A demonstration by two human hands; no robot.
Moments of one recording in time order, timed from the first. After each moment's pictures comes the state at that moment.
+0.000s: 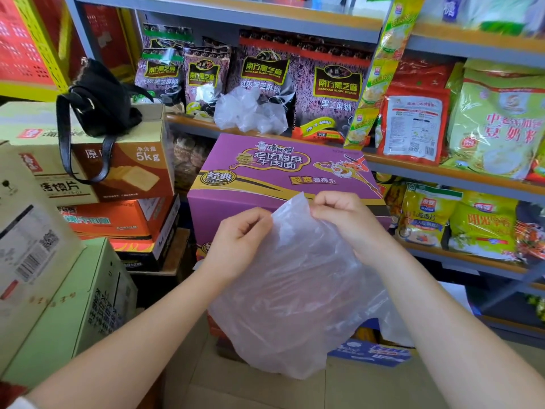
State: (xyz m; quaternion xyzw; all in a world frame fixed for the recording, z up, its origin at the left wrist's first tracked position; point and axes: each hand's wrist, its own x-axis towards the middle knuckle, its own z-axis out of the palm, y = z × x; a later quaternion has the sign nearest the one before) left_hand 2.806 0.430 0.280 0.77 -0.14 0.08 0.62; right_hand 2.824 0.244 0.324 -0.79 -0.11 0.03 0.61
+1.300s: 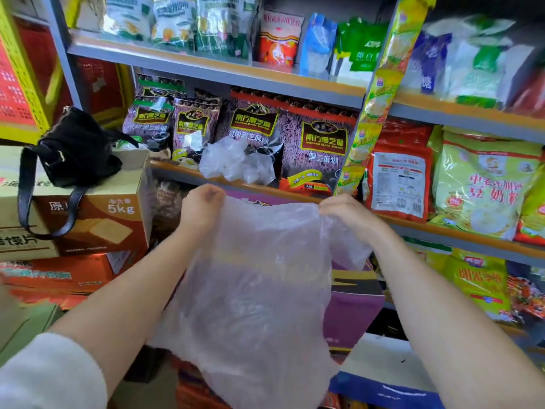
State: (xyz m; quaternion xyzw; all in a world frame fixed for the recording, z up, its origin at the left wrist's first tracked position) left_hand 2.999 0.455 0.315 0.83 0.05 0.21 0.51; right_hand 2.985 0.191 0.369 -0.89 -0.08 0.03 0.44
